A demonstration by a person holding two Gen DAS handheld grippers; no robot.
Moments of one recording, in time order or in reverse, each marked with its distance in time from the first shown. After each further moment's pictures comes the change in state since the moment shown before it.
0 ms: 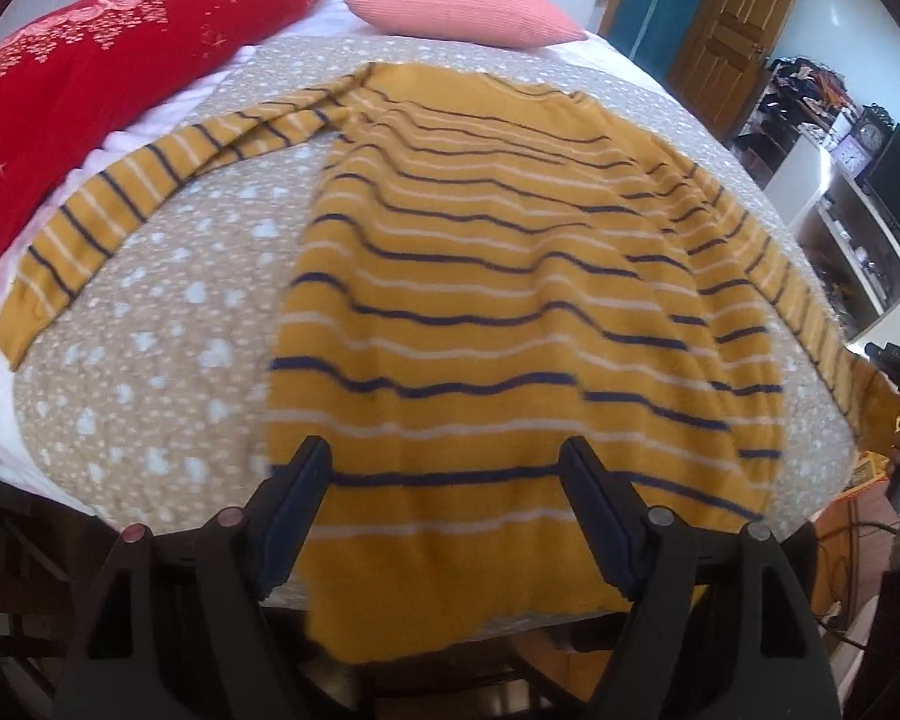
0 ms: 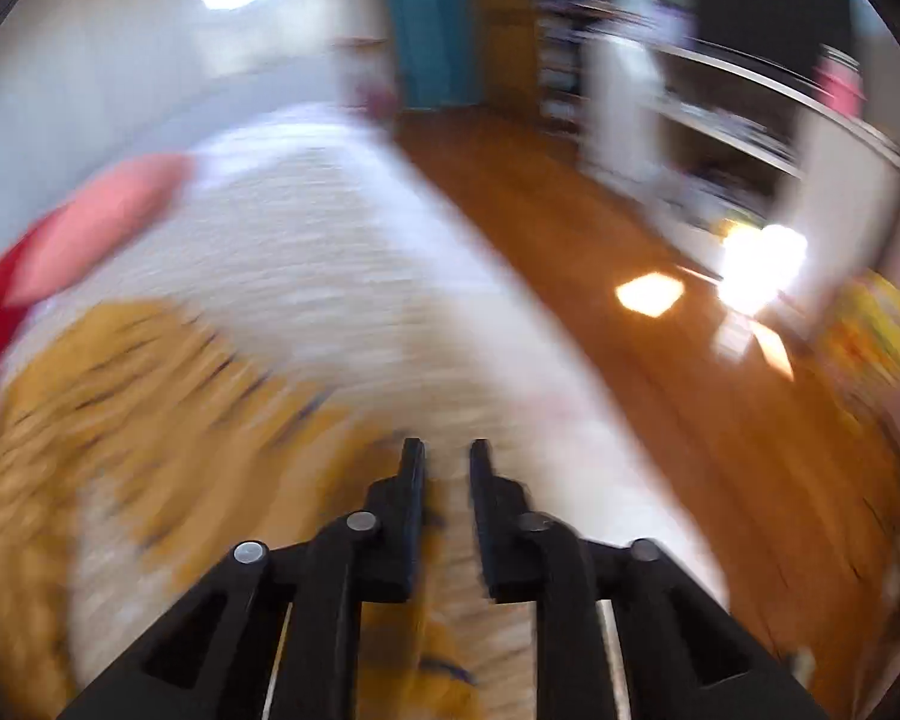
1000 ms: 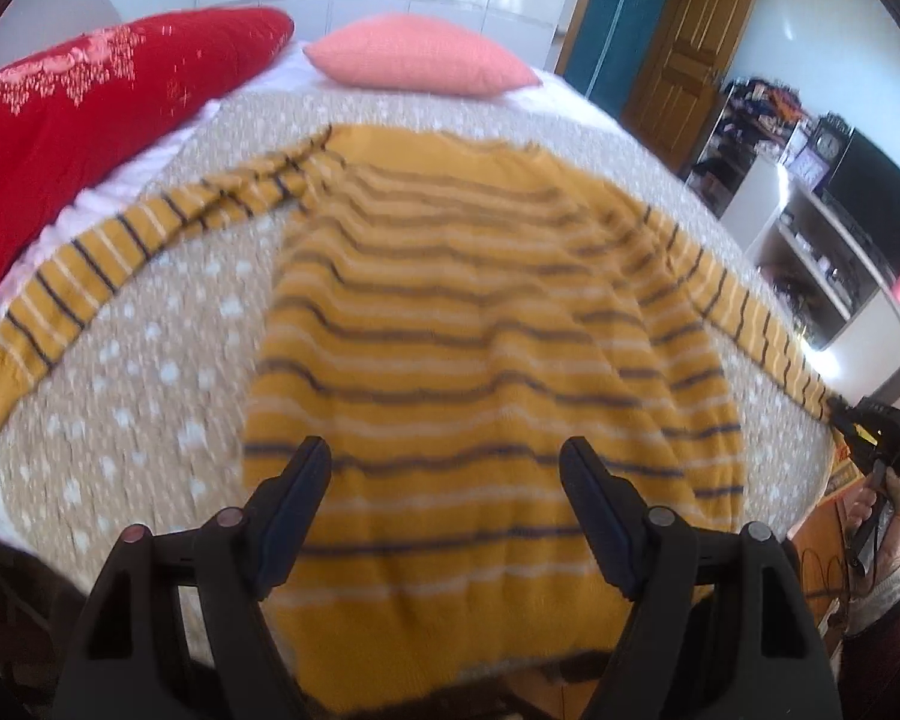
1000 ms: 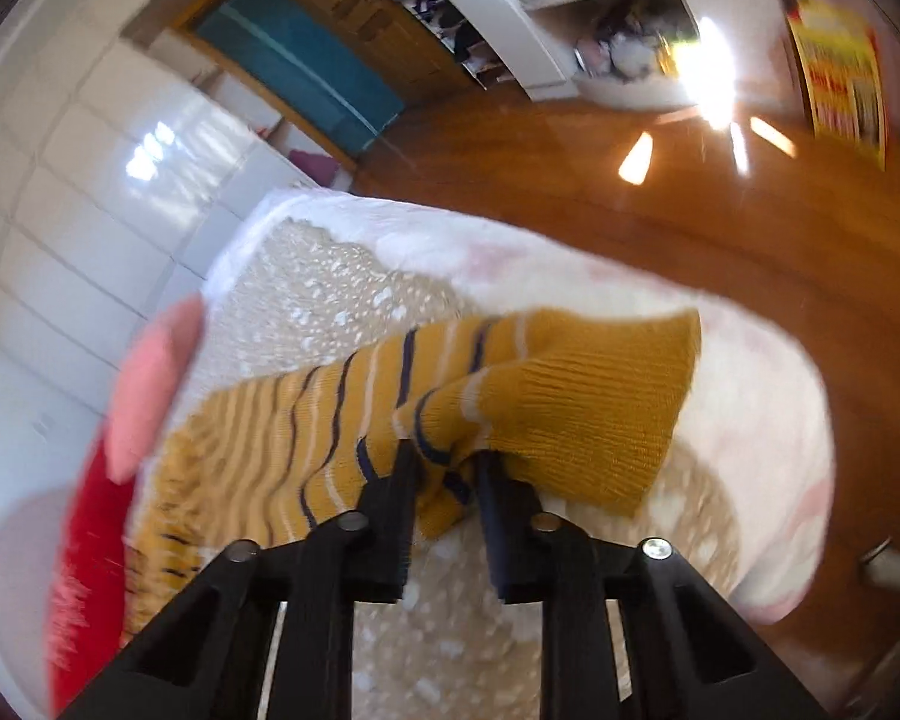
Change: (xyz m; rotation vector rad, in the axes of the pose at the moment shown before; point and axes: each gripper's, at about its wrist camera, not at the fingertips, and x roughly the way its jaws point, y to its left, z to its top) left arm -0.012 0.000 0.024 0.049 -0.141 -0.068; right arm -0.020 -0.026 -0.075 0.431 0.029 0.294
